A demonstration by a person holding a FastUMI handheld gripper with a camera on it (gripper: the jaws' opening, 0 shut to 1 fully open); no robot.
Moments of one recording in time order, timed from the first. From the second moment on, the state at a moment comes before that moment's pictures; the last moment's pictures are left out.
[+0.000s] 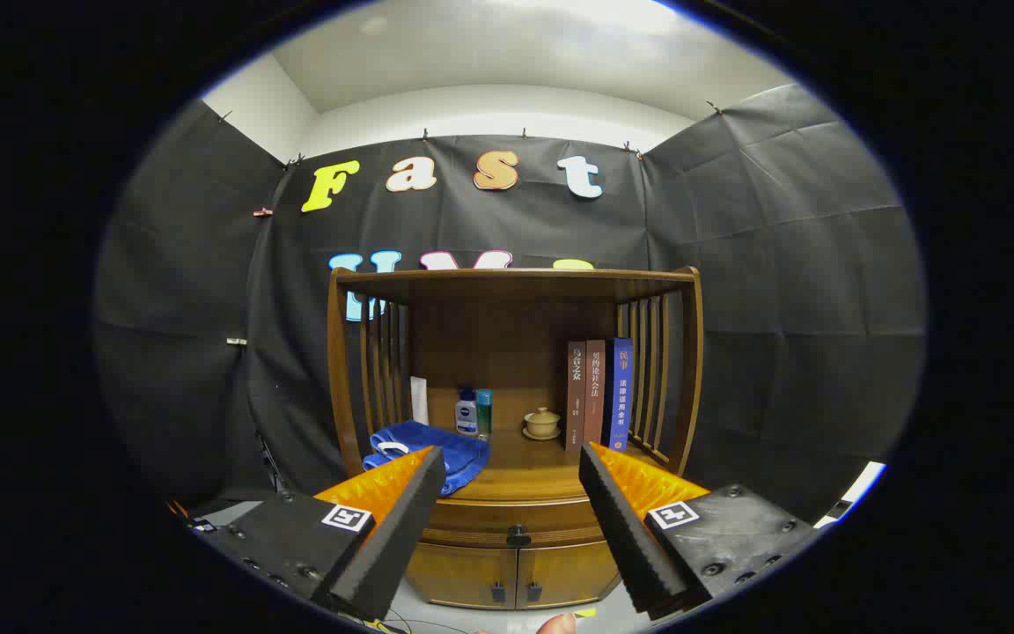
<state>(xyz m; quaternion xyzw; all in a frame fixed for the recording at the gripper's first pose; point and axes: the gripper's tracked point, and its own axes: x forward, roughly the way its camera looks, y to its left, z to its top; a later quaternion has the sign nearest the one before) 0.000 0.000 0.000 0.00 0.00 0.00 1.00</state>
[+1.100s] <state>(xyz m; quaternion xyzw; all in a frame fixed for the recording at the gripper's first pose) 0.010 0.005 -0.011 0.00 0.00 0.01 1.00</state>
